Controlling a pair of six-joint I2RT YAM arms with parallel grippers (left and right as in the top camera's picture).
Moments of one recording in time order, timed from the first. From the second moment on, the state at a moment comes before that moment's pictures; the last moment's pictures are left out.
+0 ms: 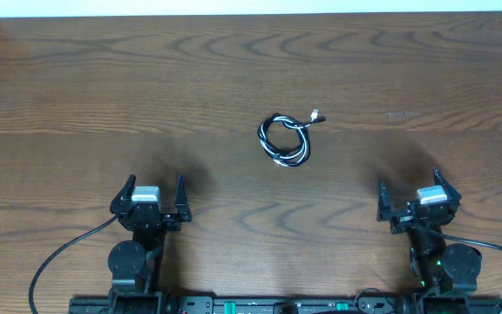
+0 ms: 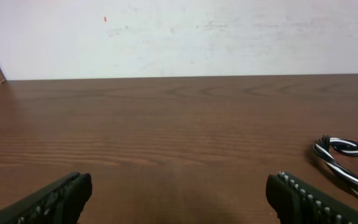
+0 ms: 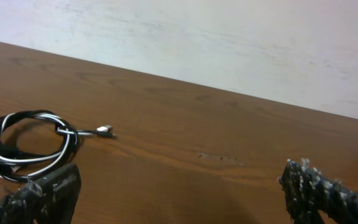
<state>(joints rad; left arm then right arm) -0.03 0.02 0.01 -0.11 0.00 0.01 -0.01 0.01 0.01 -0.06 -0.16 -0.14</state>
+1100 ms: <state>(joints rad) -0.04 1.00 0.89 -0.51 0.32 -0.02 -0.01 0.09 0.16 -0.15 -0.43 -0.01</state>
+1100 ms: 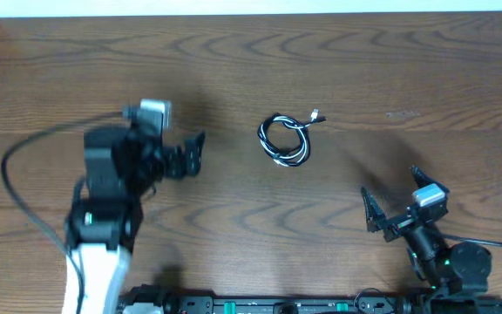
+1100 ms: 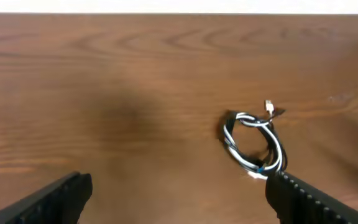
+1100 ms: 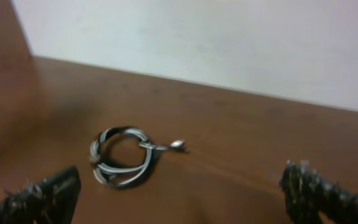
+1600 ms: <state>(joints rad) -0.16 1.39 1.07 -0.39 0.43 -0.04 -0.01 0.88 0.83 -0.51 -0.55 0.01</state>
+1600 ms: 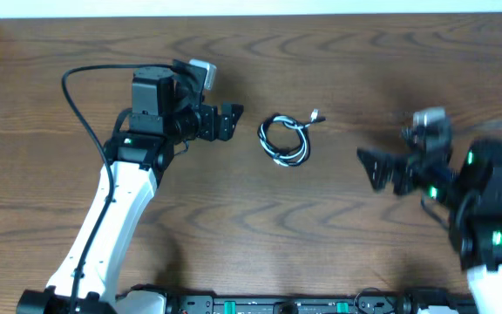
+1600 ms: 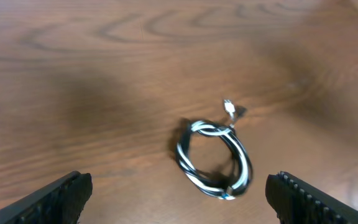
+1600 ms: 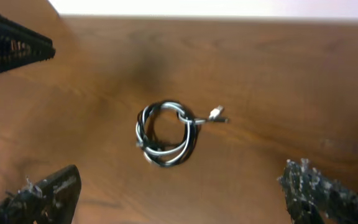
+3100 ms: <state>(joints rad) -0.40 1.94 1.08 -0.06 0.33 -0.25 -0.01 1.24 1.02 -0.52 -0.52 0.14</state>
